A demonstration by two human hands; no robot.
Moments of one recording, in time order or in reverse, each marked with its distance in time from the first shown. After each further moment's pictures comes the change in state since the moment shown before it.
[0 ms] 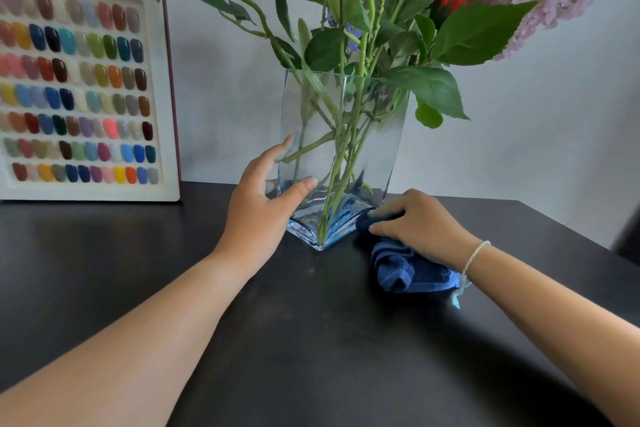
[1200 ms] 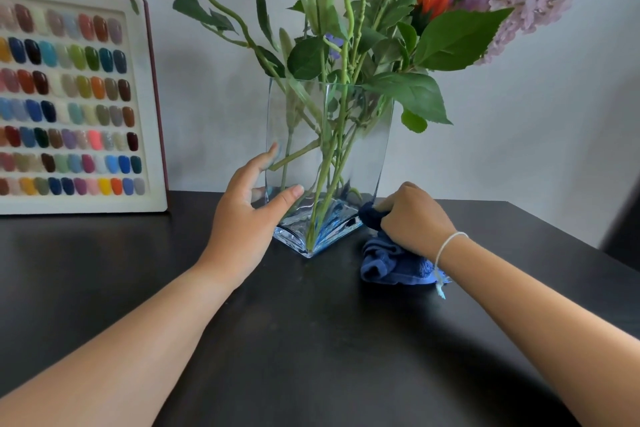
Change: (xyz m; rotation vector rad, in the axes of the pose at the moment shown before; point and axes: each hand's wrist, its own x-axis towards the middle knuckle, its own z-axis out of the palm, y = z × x) left_hand 0.001 -0.003 -0.001 0.013 -0.008 -0.035; right_hand 0.009 -0.008 -0.007 -0.236 -0.011 0.216
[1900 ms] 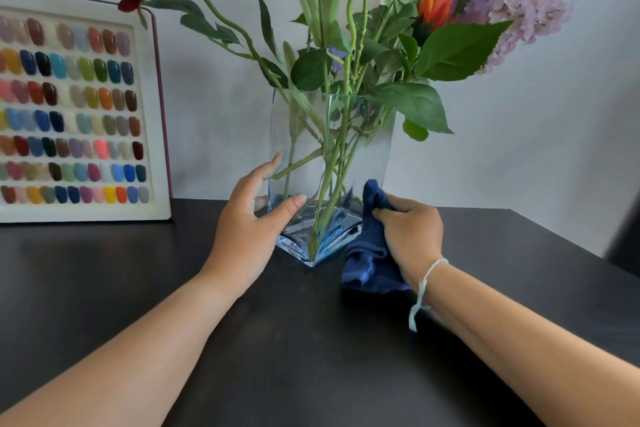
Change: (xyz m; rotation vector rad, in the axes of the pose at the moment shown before) left_hand -0.002 0.003 -0.001 0.001 -0.002 -0.021; right_hand -0.006 -0.004 0.030 0.884 0.358 0.192
